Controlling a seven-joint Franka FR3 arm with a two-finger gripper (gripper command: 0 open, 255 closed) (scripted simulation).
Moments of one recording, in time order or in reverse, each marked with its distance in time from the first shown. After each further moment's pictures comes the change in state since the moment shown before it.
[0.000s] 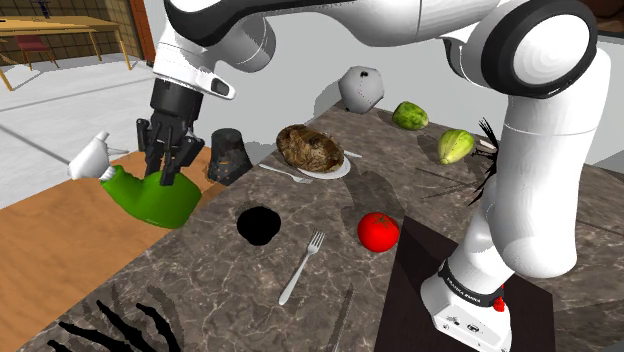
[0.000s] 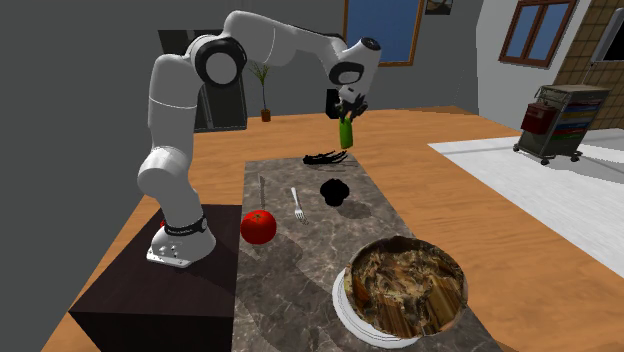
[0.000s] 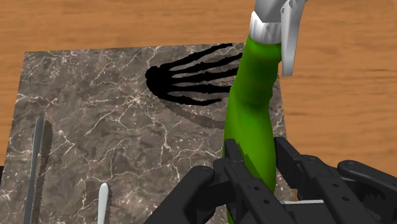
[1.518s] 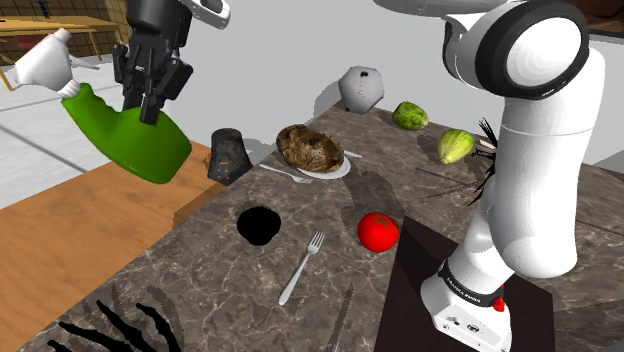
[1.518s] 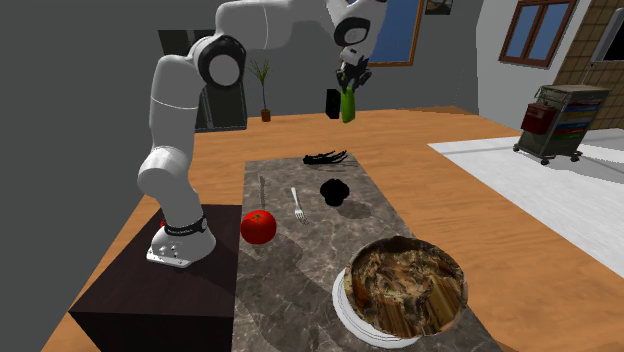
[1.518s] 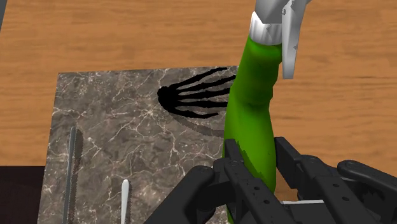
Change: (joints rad) arm 0.005 0.021 -0.001 0.327 -0.042 -0.277 0.138
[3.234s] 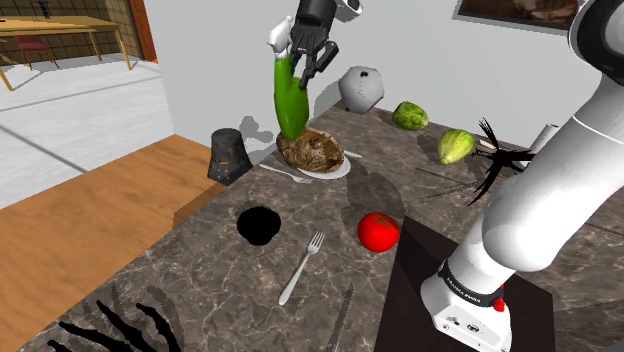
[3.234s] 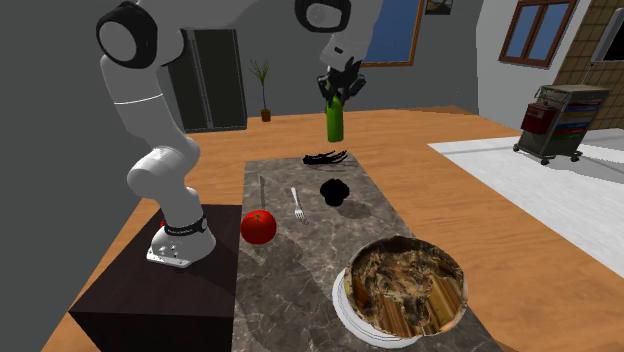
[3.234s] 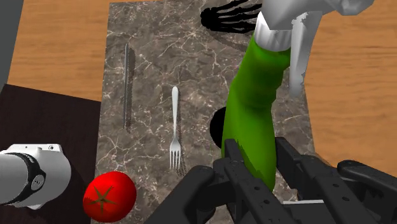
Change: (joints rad) arm -0.297 -0.452 -0.231 -0.470 0.090 -0.229 -0.462
